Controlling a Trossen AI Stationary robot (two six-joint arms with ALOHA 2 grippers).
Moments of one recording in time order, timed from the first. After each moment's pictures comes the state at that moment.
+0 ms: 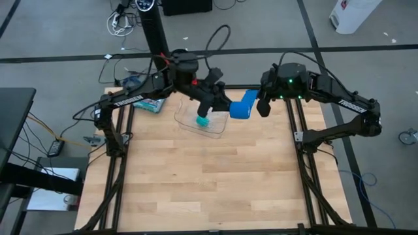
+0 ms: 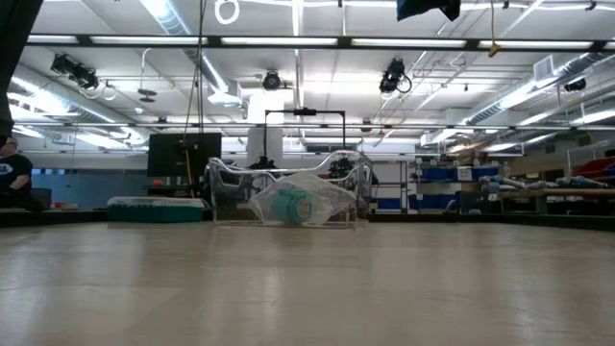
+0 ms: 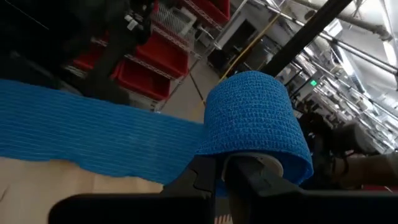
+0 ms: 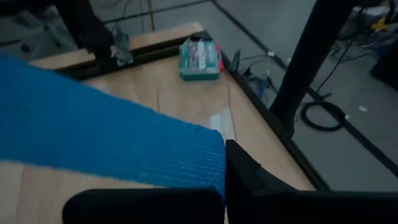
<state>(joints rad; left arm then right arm) 0.19 1.78 2.06 -0.37 0.62 -0.60 -0.30 1.13 1.42 -0.81 0.08 0.06</state>
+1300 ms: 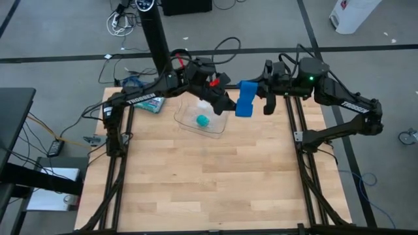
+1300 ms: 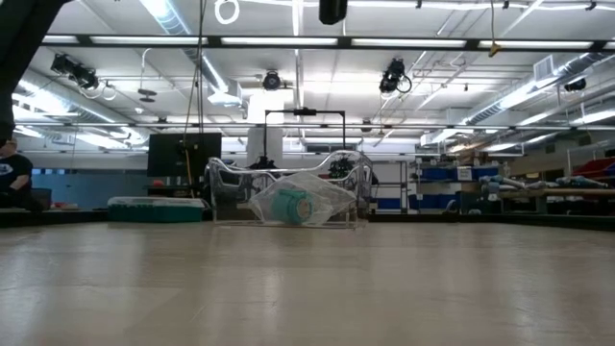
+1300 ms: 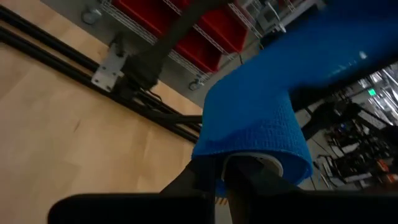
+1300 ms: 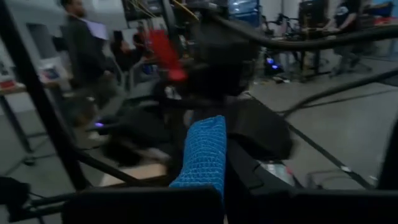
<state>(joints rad) 0.25 1.87 2.06 -0.54 0.55 -0.61 -0.21 1.10 1.42 -0.31 -0.10 0.14</state>
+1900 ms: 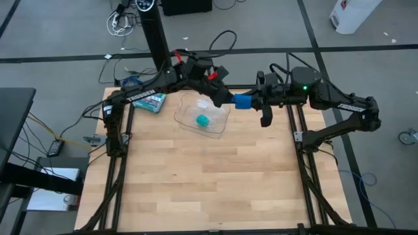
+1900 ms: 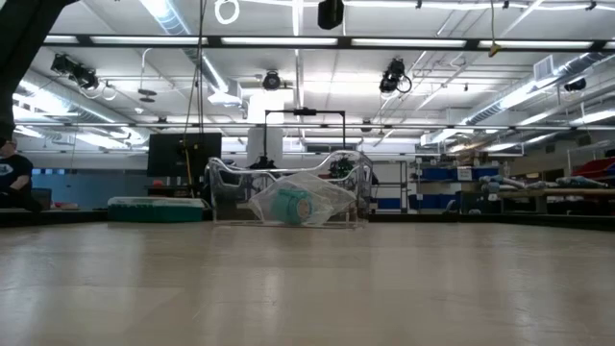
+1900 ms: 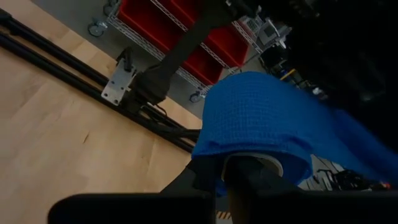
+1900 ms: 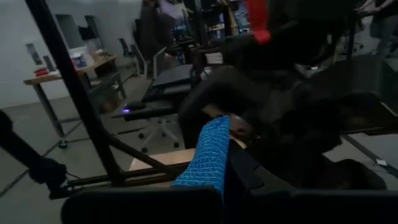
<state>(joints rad) 0.30 1.87 2.06 -0.51 0.56 -0.63 -0.08 1.14 1.42 -0.31 -0.07 0.16</state>
